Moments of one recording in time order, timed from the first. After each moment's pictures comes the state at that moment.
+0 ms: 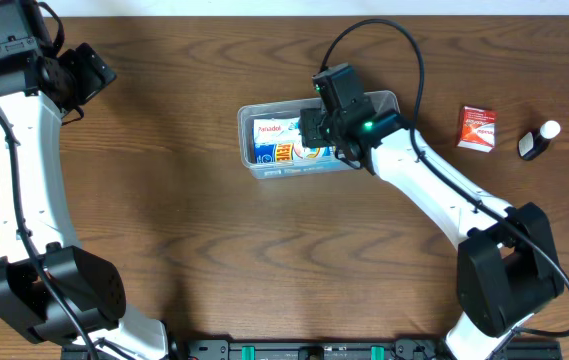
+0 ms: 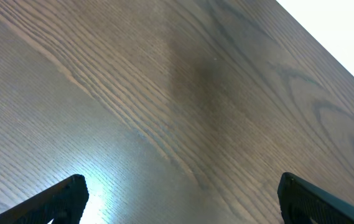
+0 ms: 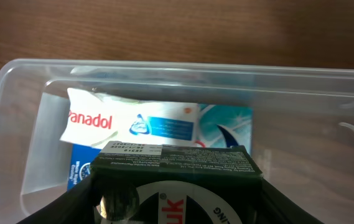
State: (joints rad) left arm 0.28 1.77 1.78 -1.03 -0.04 -0.45; right arm 0.53 1.85 1.39 -0.47 0.01 0.40
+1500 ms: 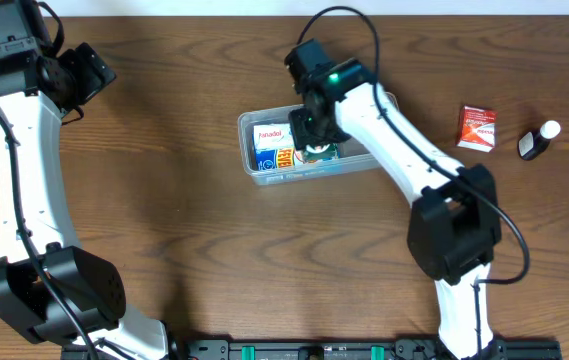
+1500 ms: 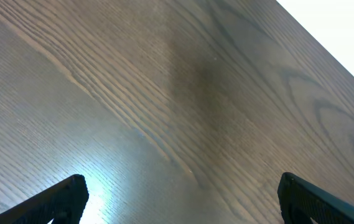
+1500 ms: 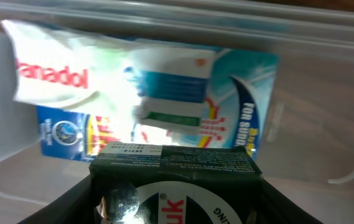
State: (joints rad) left arm 0.28 1.77 1.78 -1.03 -0.04 -0.45; right arm 0.56 2.16 1.91 -1.10 -0.01 0.33
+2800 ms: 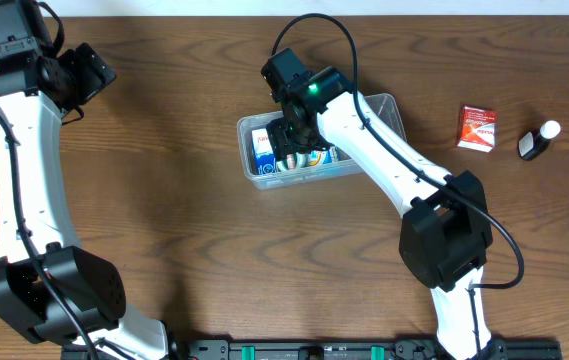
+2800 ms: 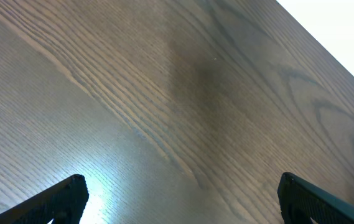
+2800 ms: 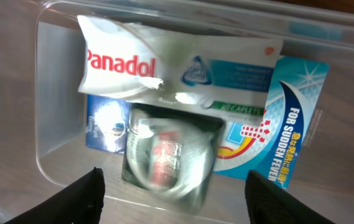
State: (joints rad) left arm 0.28 1.77 1.78 -1.03 -0.04 -0.45; right arm 0.63 2.16 1.94 -1.11 -0.03 0.33
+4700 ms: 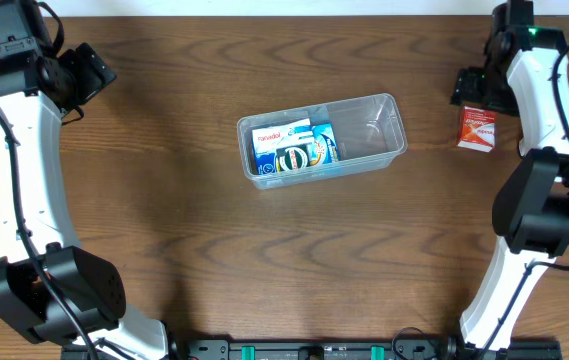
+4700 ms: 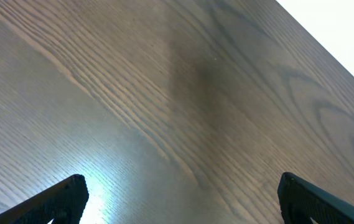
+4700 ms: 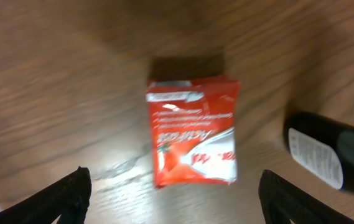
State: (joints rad) left arm 0.28 1.77 1.78 -1.03 -0.04 -0.45; right arm -0.14 2.21 1.98 -1.13 0.15 0.17
